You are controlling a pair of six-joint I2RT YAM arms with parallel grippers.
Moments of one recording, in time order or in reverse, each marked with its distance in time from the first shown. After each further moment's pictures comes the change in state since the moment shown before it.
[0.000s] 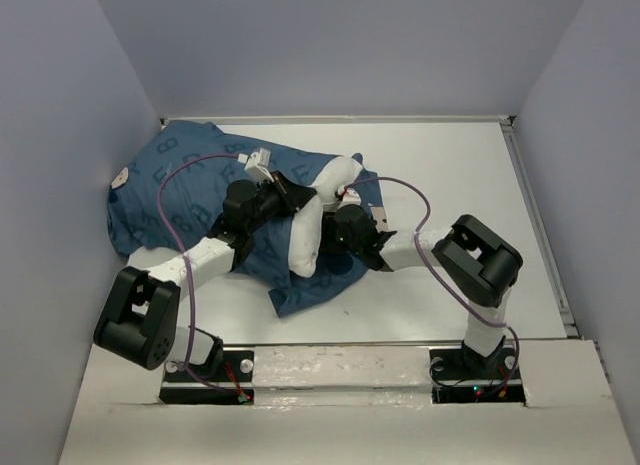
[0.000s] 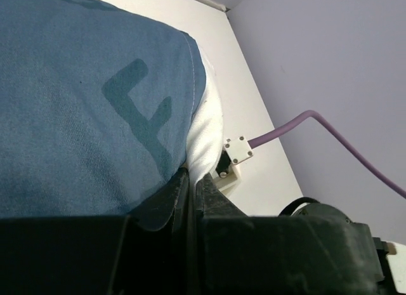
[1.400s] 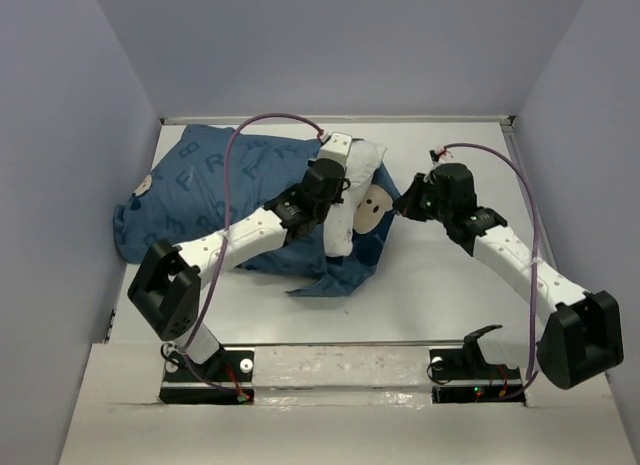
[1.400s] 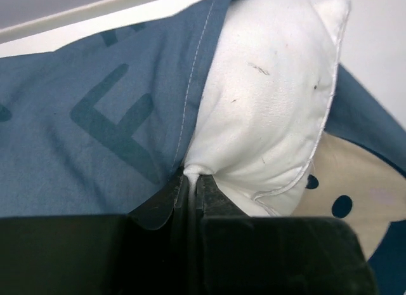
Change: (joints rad) left arm -0.410 0.269 0.581 -0.657 -0.849 0.628; right arm -0.434 -0.610 -0.004 -0.566 -0.225 -0.091
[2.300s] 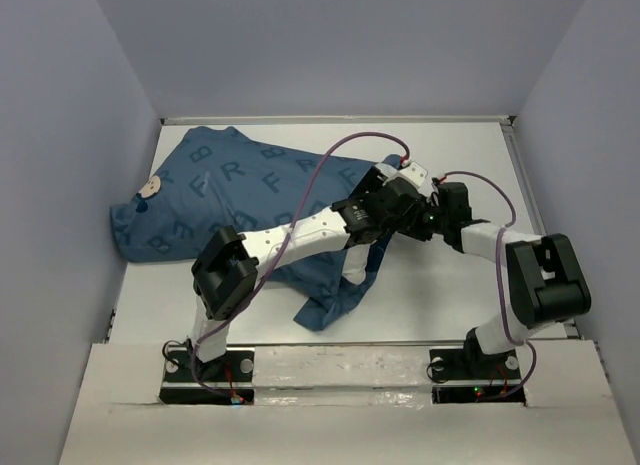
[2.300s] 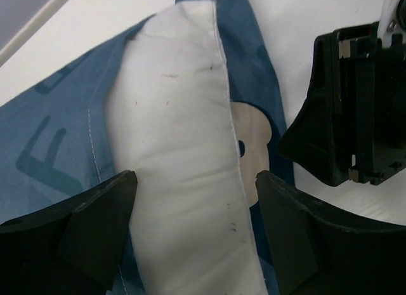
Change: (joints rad) left arm -0.240 0.266 0.397 -0.311 -0.056 0.084; right arm -0.211 0.238 -0.231 0.303 -0.306 0.111
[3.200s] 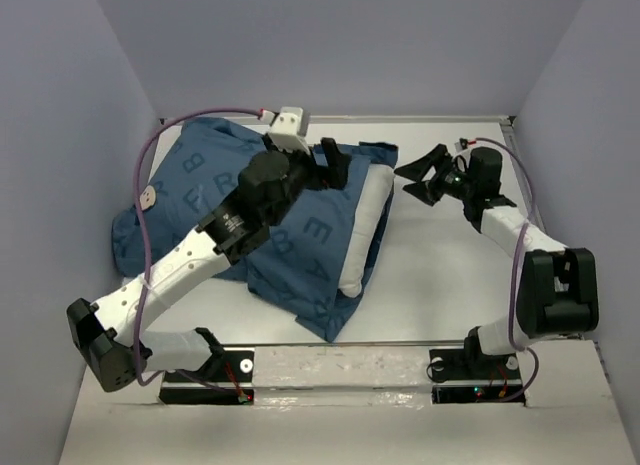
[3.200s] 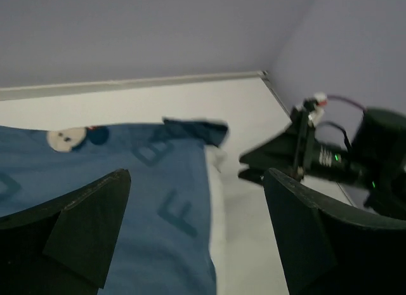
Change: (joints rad) left arm 0.344 -0.636 -0.345 0.307 0.276 -0.293; right arm -0.089 0.027 0.219 0.105 -0.311 0.386
